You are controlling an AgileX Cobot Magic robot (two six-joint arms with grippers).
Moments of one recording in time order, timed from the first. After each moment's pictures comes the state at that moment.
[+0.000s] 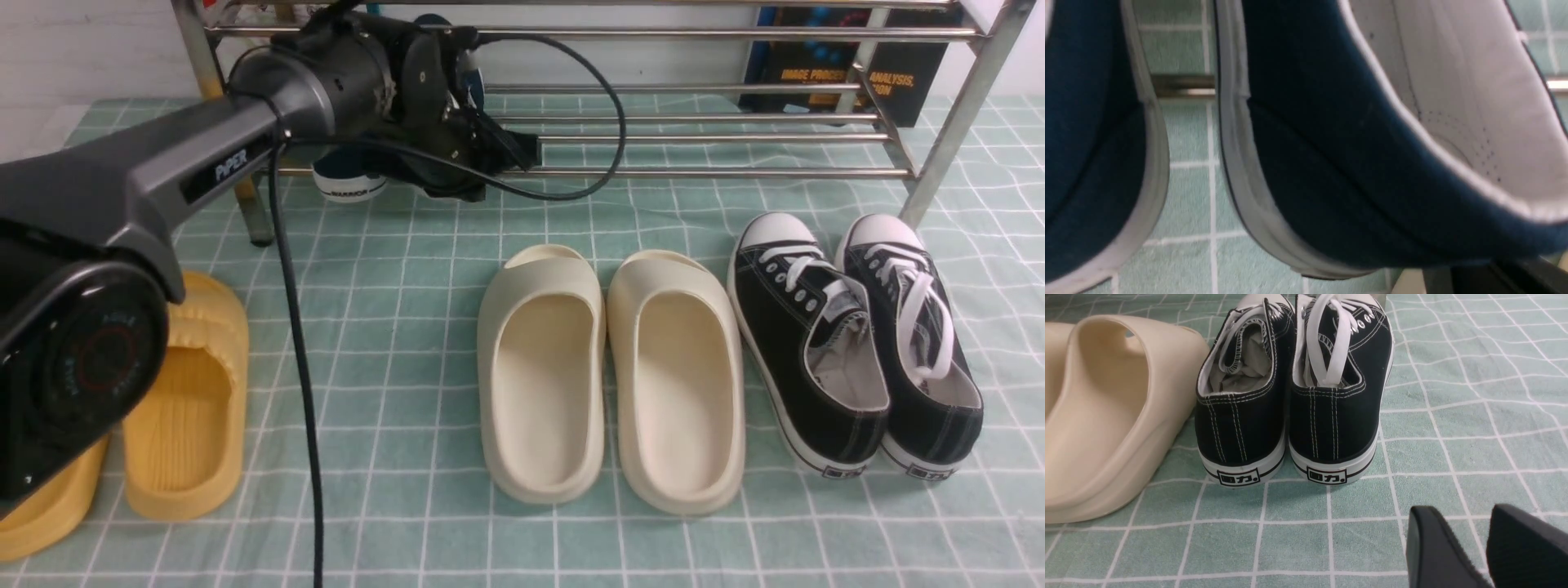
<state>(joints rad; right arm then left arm) -0.01 -0.01 0.02 0.06 0.39 0.04 -0.37 2.15 -1.88 0.02 0.64 -0.37</state>
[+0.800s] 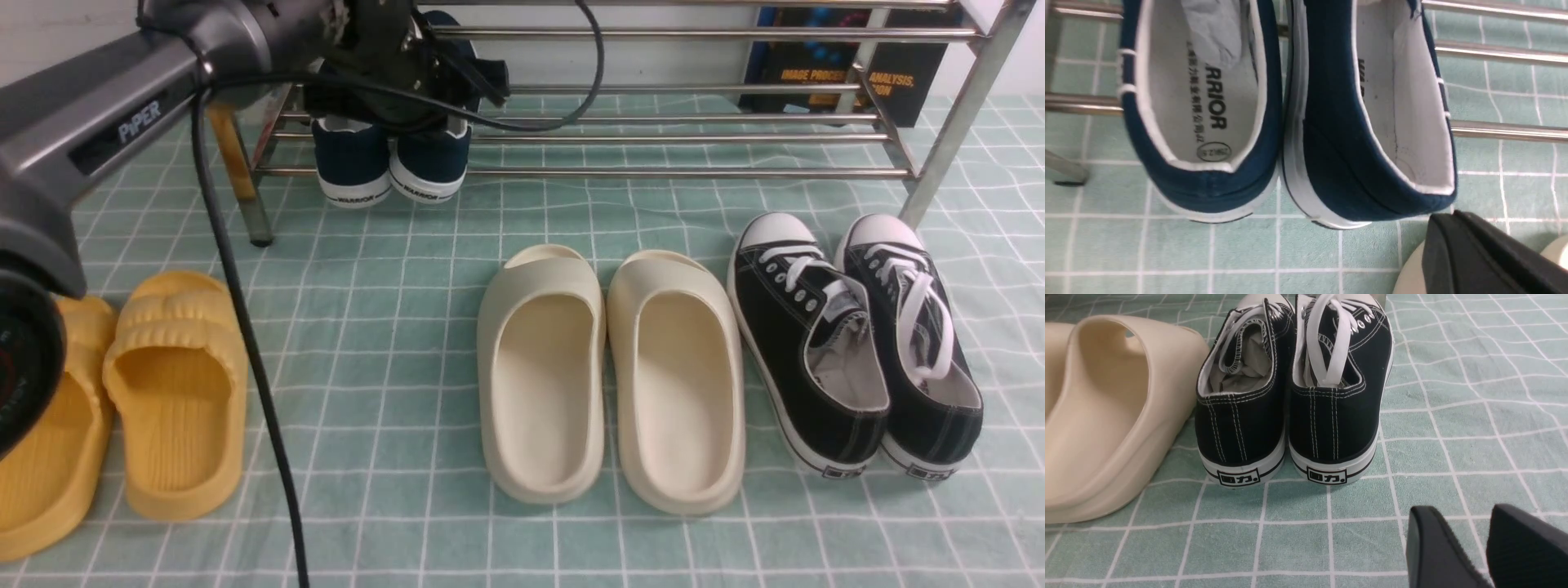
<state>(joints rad) -0.01 -0.01 0.02 0.06 0.39 0.04 -0.37 1.98 -1.87 0.15 0.79 -0.48</state>
